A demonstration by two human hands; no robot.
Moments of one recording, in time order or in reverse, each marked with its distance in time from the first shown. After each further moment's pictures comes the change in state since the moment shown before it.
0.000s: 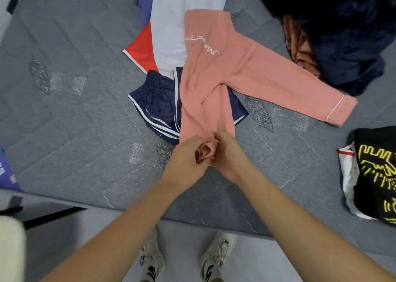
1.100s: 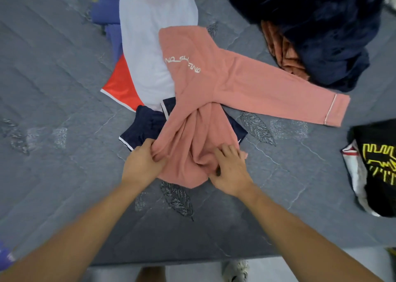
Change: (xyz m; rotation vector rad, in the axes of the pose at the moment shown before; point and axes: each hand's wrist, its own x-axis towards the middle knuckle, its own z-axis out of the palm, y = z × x) left_hand 0.116 -0.096 -0.100 0.386 -0.147 -0.300; right_hand 0.059 -0.004 -0.018 -1.583 0.432 -0.584
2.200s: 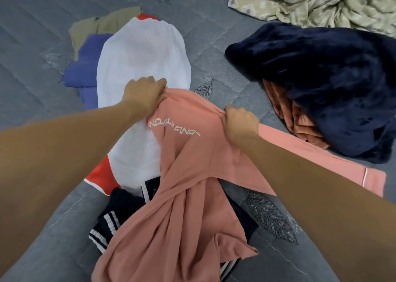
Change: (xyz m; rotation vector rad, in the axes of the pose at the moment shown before) left_hand 0.384 0.135 -0.081 0.735 0.183 0.423; right_hand 0.341 0.088 -0.110 -0.319 0.176 0.239
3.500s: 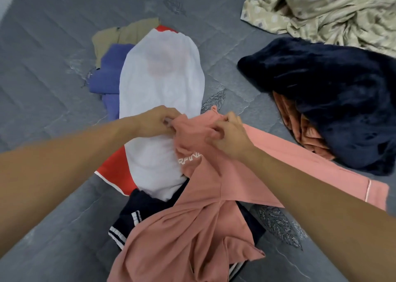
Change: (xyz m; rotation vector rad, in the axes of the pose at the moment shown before) left_hand -0.047 -0.031 0.003 -0.910 -0.380 0.262; right_hand -0.029 -0.042 -0.018 0.535 -0.108 -0.206
